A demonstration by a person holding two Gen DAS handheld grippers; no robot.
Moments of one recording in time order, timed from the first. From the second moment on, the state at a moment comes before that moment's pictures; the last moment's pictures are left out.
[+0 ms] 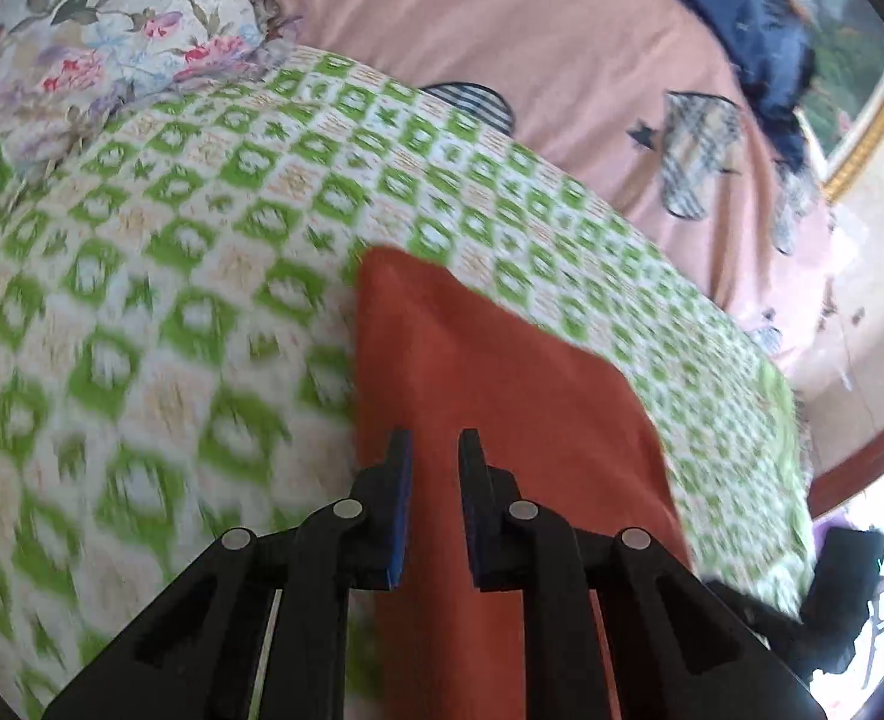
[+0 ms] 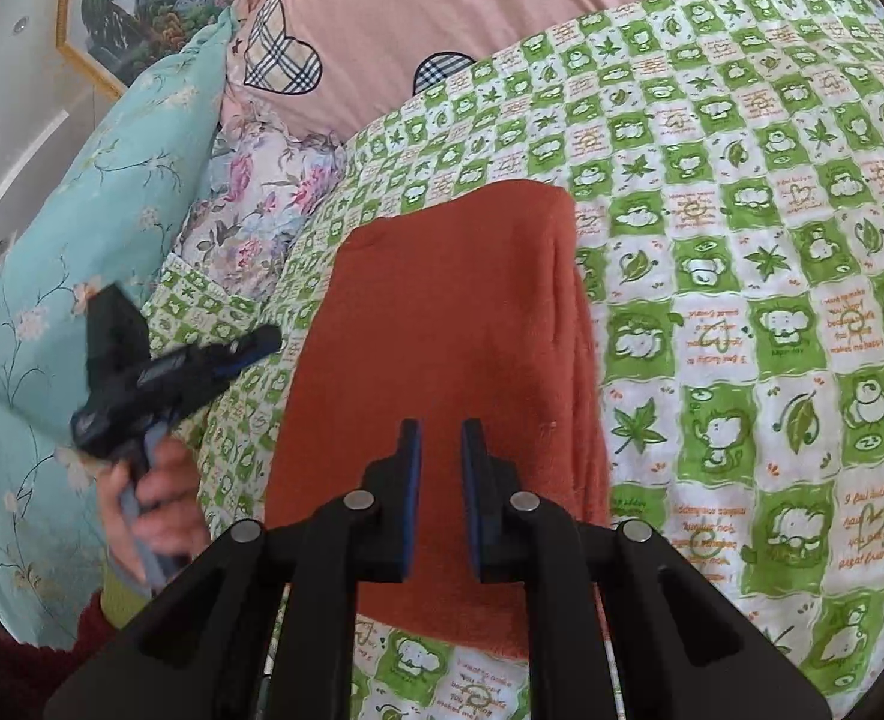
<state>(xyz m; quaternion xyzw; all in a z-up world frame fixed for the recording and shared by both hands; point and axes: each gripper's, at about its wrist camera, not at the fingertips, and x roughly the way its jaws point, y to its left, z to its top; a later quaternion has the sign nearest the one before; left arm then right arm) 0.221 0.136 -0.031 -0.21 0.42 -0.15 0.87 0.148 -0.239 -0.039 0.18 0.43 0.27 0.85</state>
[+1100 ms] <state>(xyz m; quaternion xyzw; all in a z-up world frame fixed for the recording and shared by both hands) 0.066 0.082 -0.080 -0.10 0.46 -0.14 0.87 0.102 -0.259 -0.086 0.10 0.45 0.20 0.86</state>
